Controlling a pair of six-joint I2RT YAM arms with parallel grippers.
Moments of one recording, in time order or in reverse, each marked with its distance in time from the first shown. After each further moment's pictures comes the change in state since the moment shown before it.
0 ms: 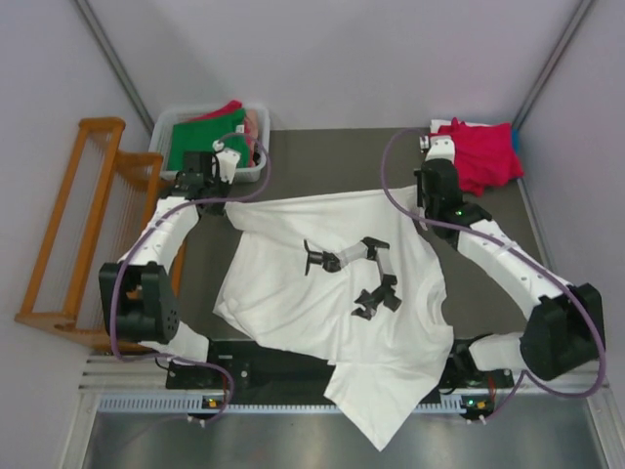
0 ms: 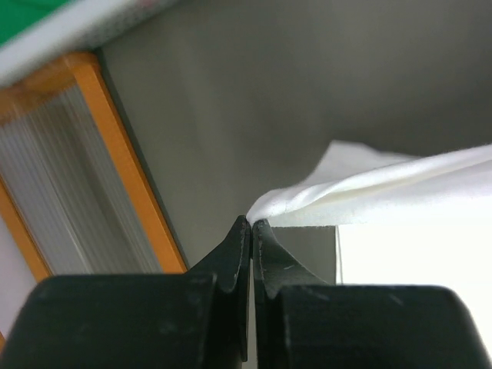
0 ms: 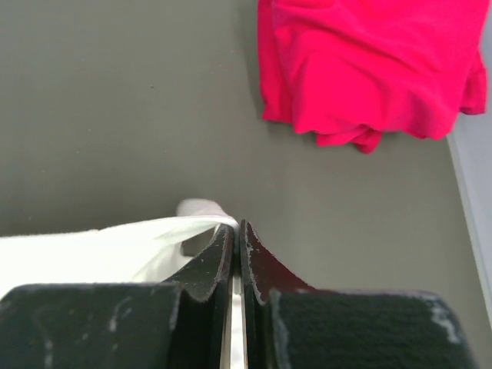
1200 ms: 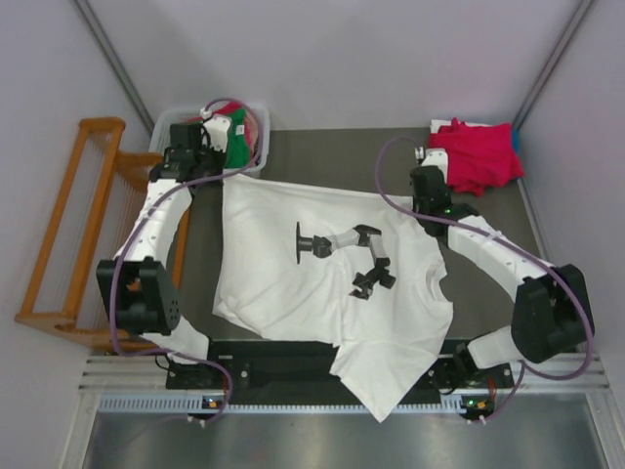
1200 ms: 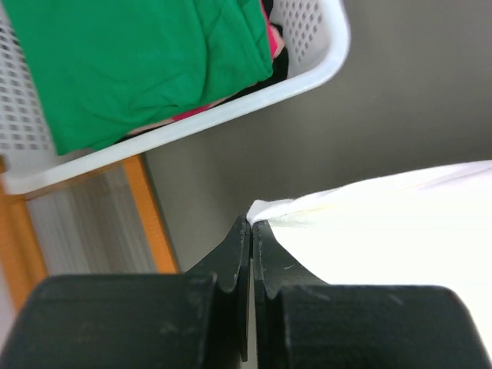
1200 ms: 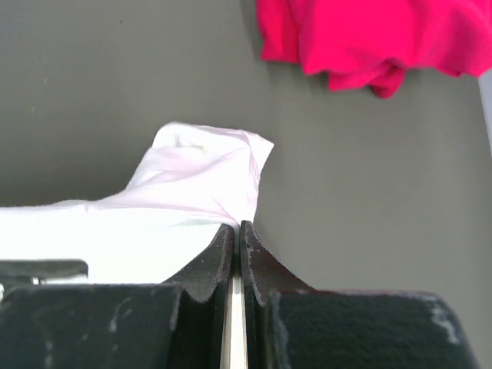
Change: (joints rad) left arm 0.028 0.130 0.274 0.016 0.095 -0.082; right arm -0.008 0.171 0.014 -0.039 0.025 0.092
